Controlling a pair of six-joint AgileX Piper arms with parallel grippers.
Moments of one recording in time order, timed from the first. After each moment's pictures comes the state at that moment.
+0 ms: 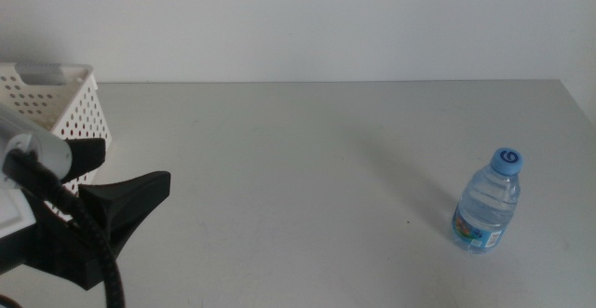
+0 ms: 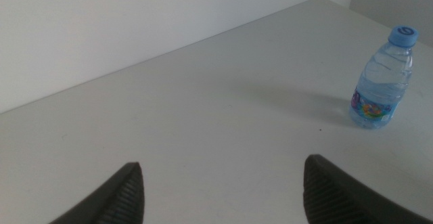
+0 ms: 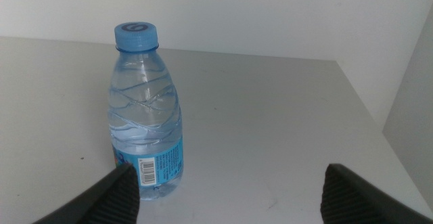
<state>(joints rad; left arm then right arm) -0.58 0.64 -0.61 -0.03 0.38 0.02 0.03 -0.01 0.03 0.01 0.21 -0.05</state>
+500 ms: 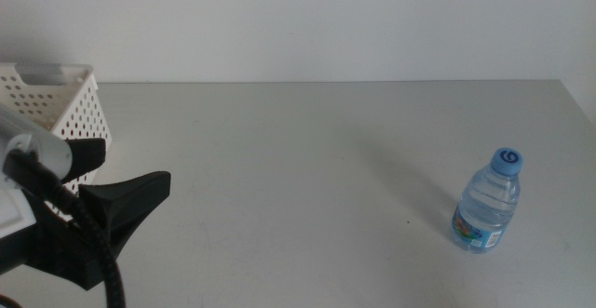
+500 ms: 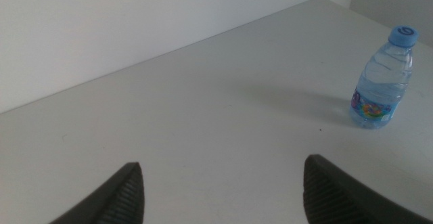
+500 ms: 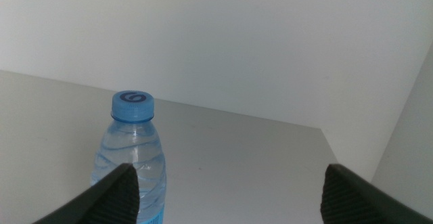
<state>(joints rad) -0.58 0.64 -0.61 -0.03 0.38 0.02 0.03 0.21 0.03 -0.05 -0.15 -0.11</state>
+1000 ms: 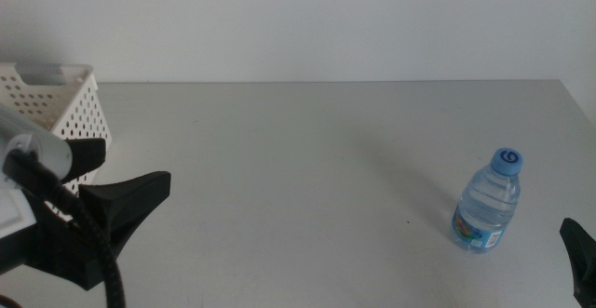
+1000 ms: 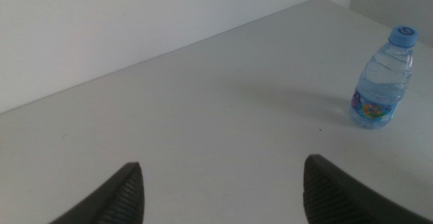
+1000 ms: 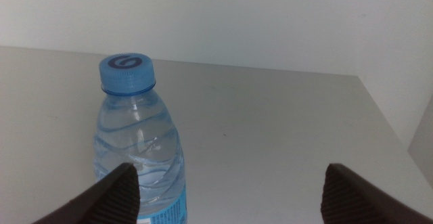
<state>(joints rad) -0.58 0.64 -0.61 -0.03 0.38 0.02 0.03 0.77 0.03 -0.07 -0.57 0.01</state>
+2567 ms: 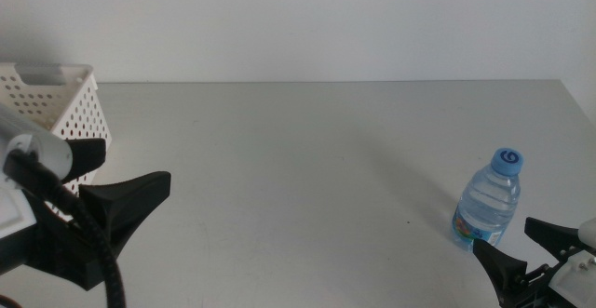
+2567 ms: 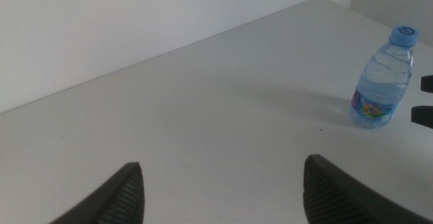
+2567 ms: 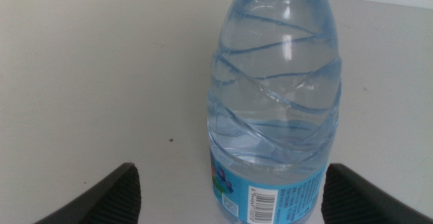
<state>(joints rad) -0.58 0.64 -0.61 -0.03 0.38 0.02 0.03 1.52 -0.02 -0.39 -1.14 0.09</state>
